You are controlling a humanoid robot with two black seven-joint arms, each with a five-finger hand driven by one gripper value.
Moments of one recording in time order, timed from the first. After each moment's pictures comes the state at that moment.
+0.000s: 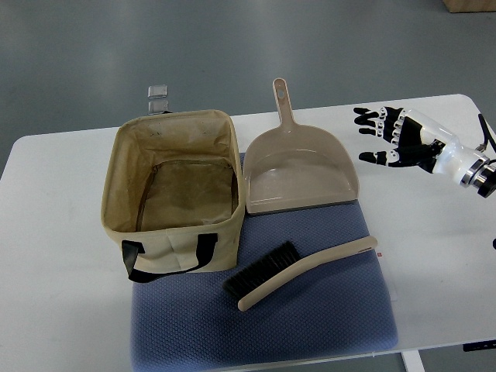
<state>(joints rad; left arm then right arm) 0.02 0.00 0.03 -0.12 -0.07 -0.02 -0.03 0.39 -0.61 0.99 1.24 -0.87 0.38 0.27</state>
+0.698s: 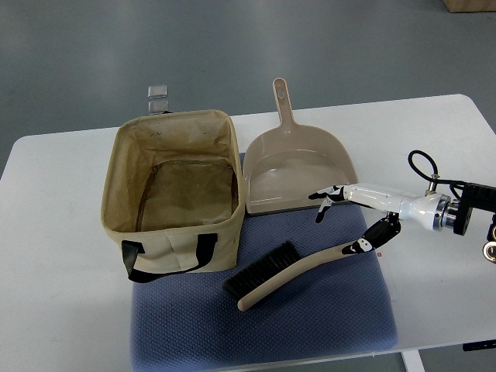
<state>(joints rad) 0.02 0.00 0.03 -0.12 -0.07 -0.02 -0.03 0.52 -0.75 0.54 1.45 -1.54 0.12 0.36</state>
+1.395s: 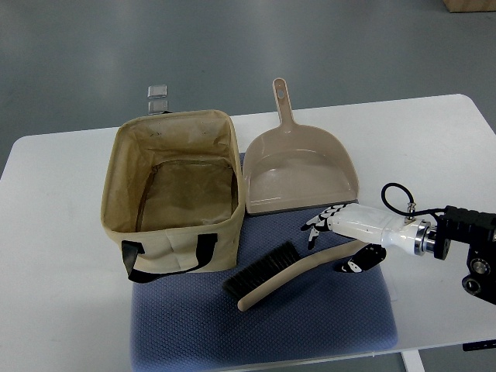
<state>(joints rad) 0.02 0.00 0.03 -0.12 -0.07 -0.02 -0.03 0.53 -0.69 0.41 1.45 -1.76 -0.04 0.31</state>
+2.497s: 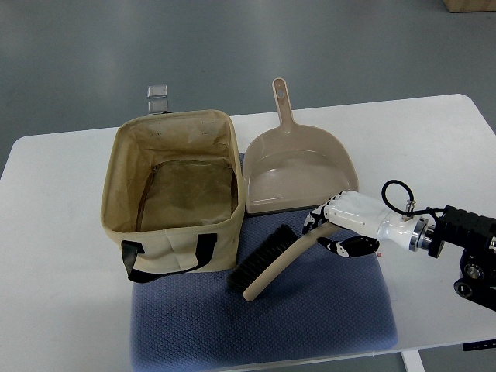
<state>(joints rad) 0.02 0.00 0.03 -0.12 -0.07 -0.02 -0.03 0.52 -0.68 0.41 1.44 -1.82 -0.22 0.29</state>
